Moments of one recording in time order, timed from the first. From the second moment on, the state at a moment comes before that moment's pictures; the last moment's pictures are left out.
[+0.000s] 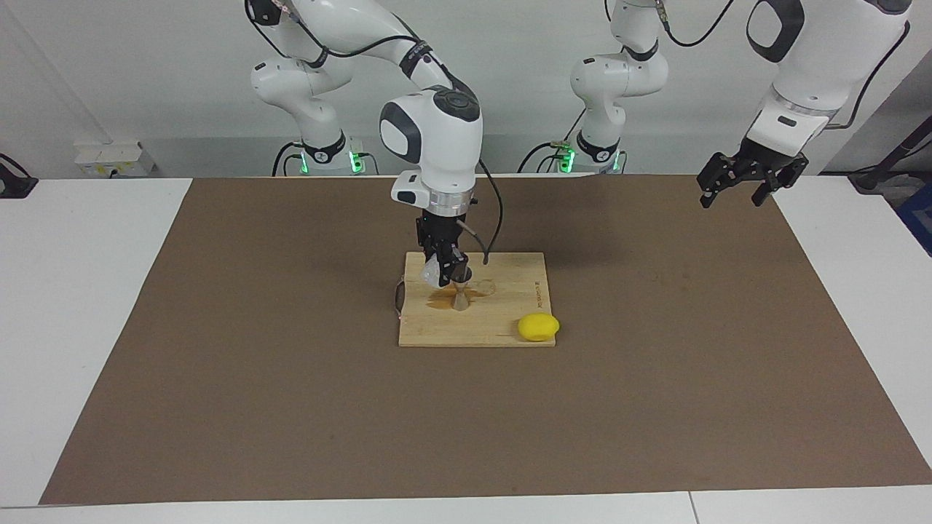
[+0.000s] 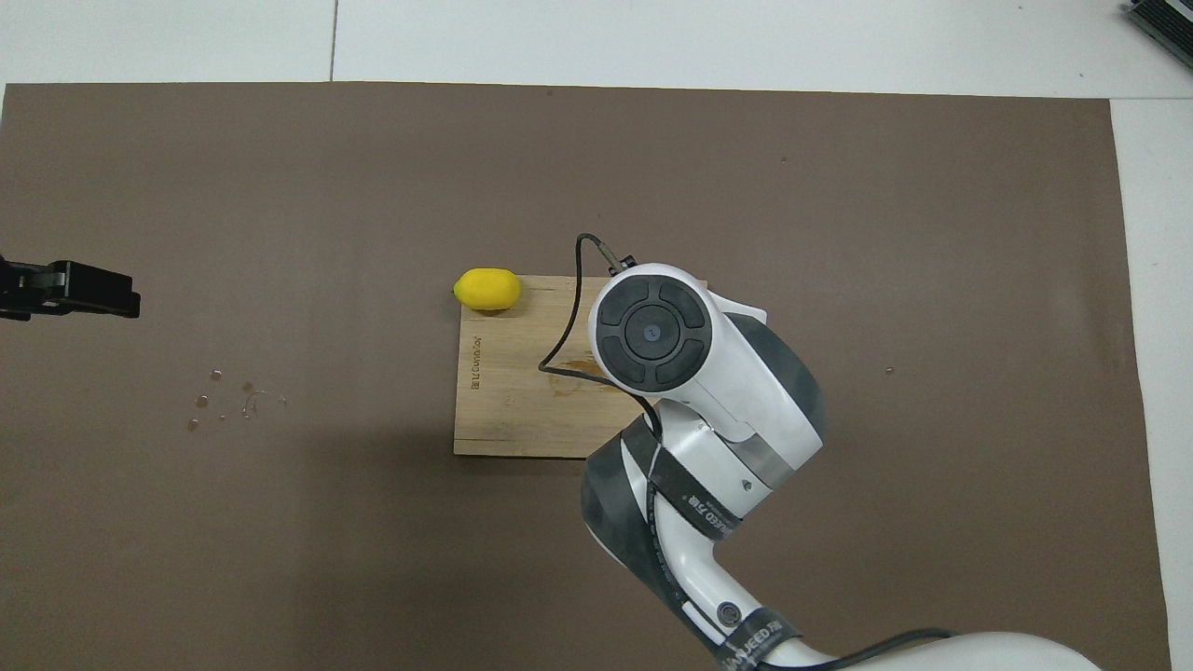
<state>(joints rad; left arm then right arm) 0.03 -0.06 -0.05 -1.69 -0.01 1.66 0.02 0.46 0.28 0.13 -1.72 -0.28 2.08 1.77</state>
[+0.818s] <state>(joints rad) 0.00 -0.06 -0.01 -1.69 -0.01 1.66 0.02 0.39 0.29 0.13 -1.73 -0.05 2.12 1.74</state>
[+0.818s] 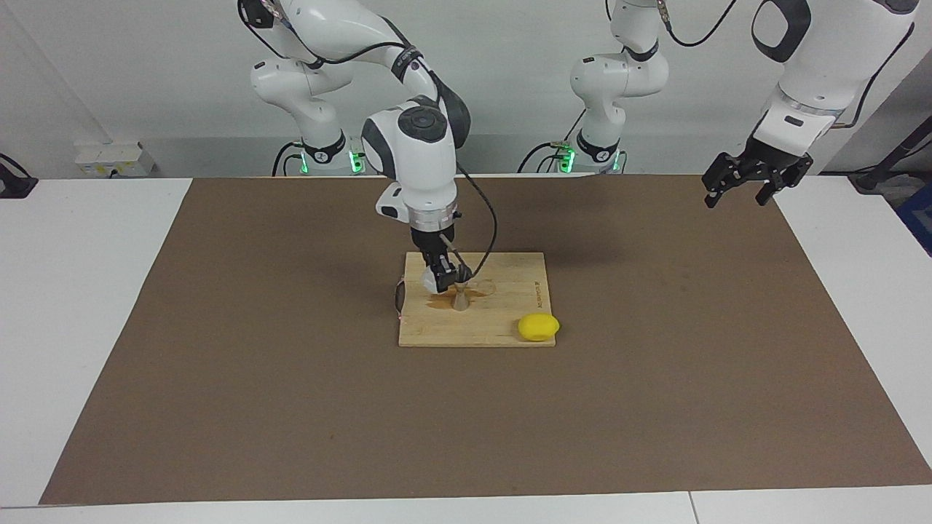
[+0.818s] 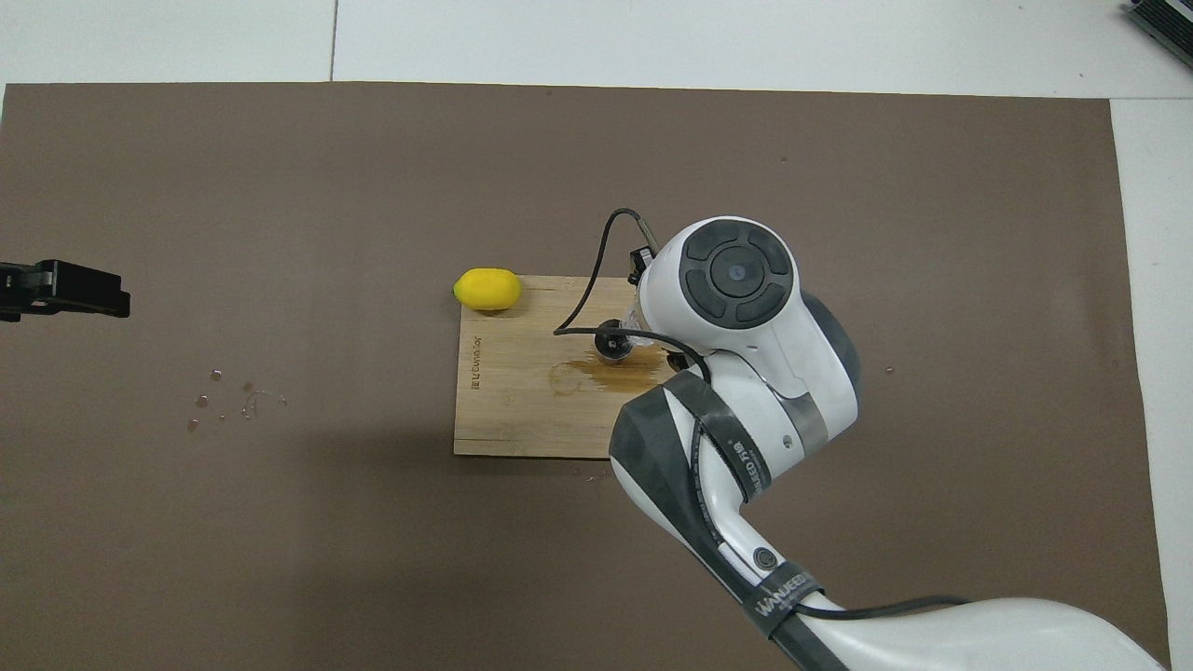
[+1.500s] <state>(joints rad) 0.00 -0.06 0.00 -1.69 -0.01 1.66 0.02 0.20 0.29 0.12 -1.85 0.35 2.13 1.37</state>
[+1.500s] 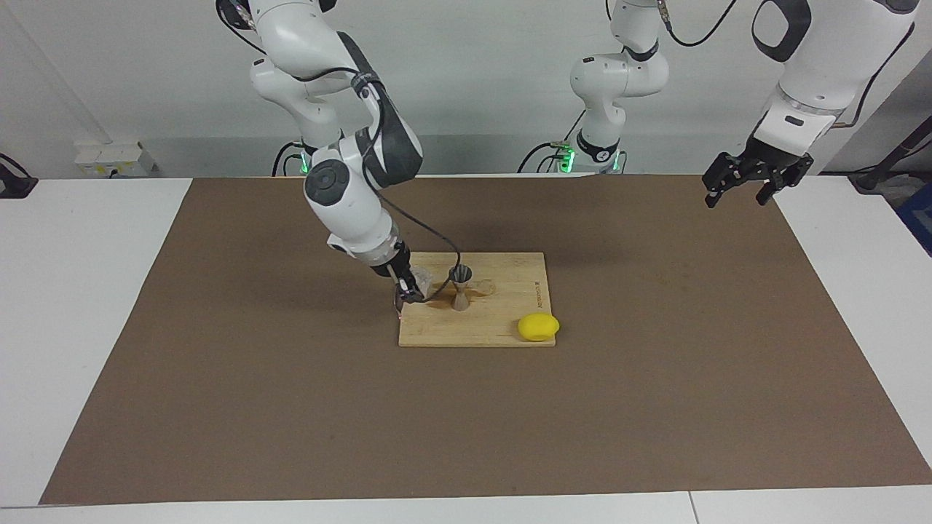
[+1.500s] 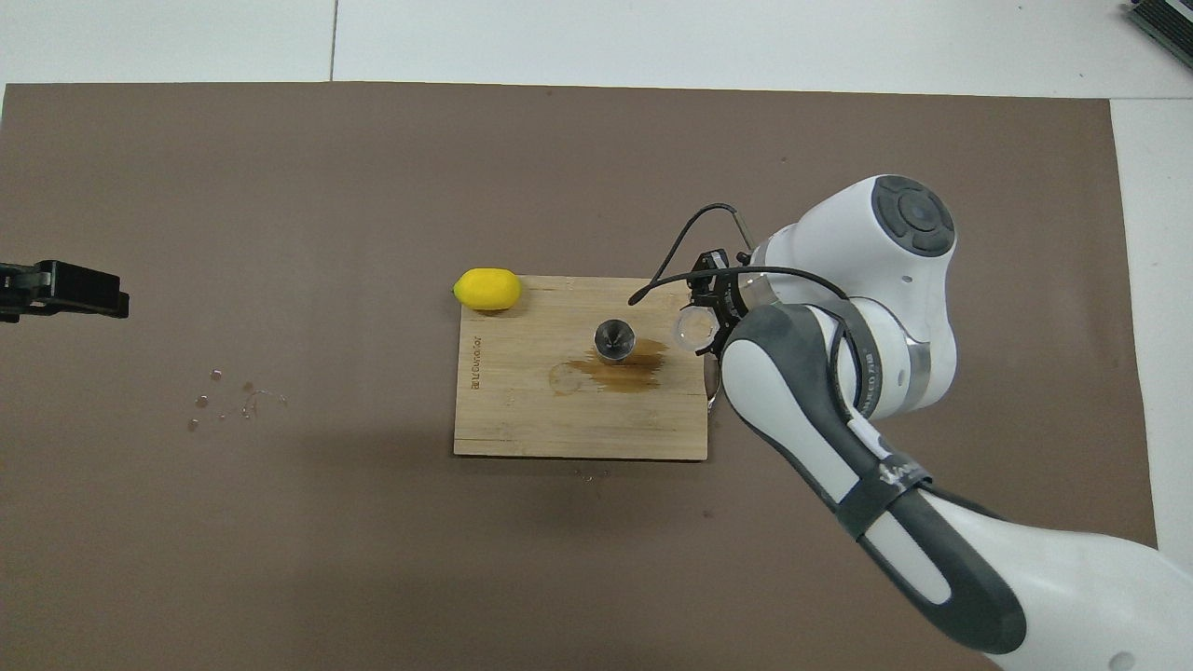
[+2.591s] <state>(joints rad) 0.00 -0.06 0.00 -1.69 -0.01 1.66 0.02 -0.16 0.32 0.12 -2.03 0.58 2.13 1.07</state>
